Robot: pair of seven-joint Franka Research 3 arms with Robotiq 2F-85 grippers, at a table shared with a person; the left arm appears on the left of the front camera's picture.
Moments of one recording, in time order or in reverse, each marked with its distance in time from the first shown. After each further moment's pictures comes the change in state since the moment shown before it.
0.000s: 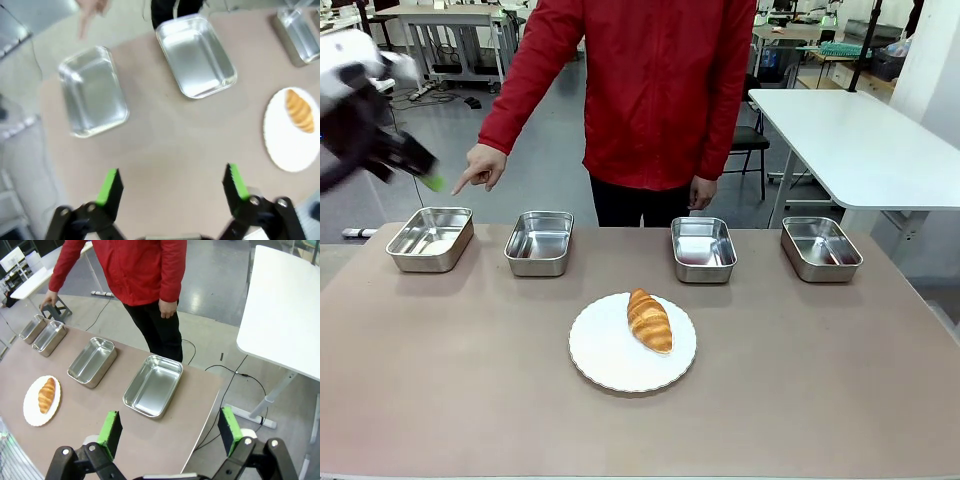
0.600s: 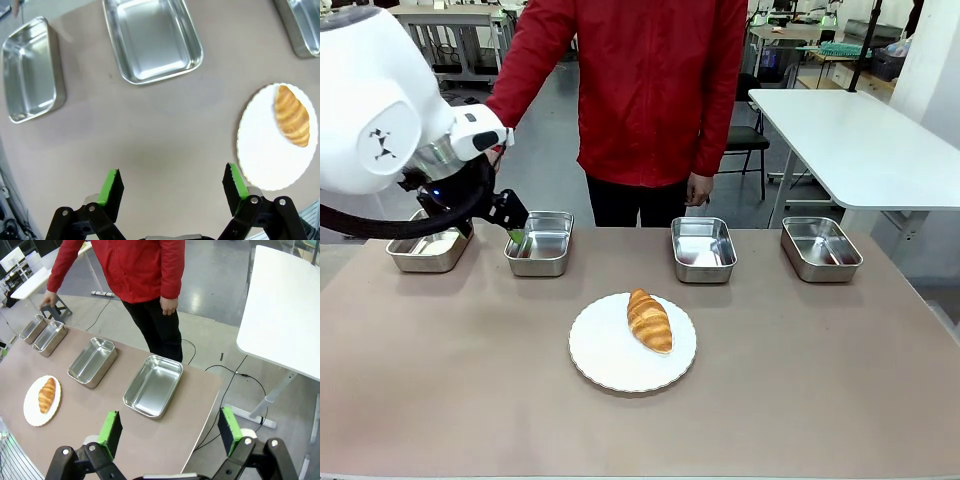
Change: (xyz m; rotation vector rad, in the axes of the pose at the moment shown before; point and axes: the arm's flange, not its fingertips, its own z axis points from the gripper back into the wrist) left arm 0.000 -0.083 -0.064 0.020 0.103 0.101; right arm 0.000 0.000 0.000 0.000 0.000 0.000
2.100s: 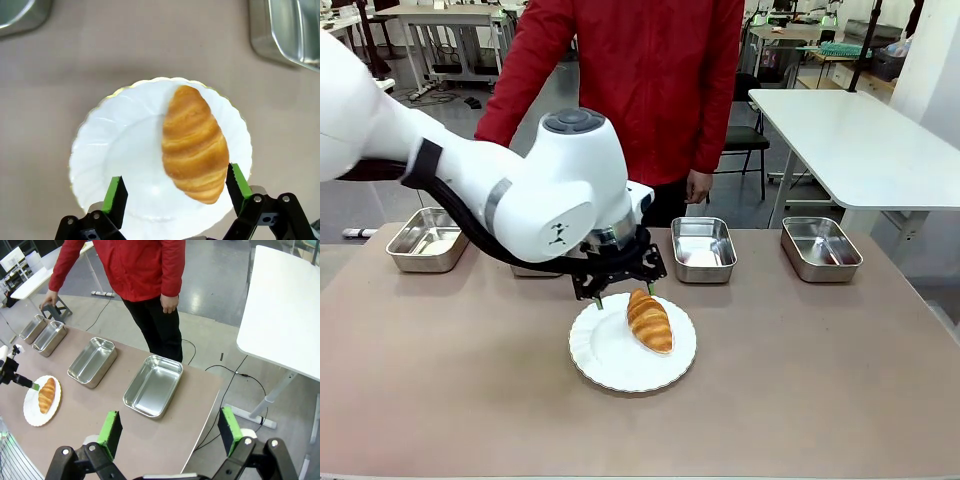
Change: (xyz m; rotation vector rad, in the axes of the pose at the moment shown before) left arm -0.002 -0.214 -0.126 -0.040 0.138 0.423; right arm 0.000 0.000 0.000 0.000 0.000 0.000
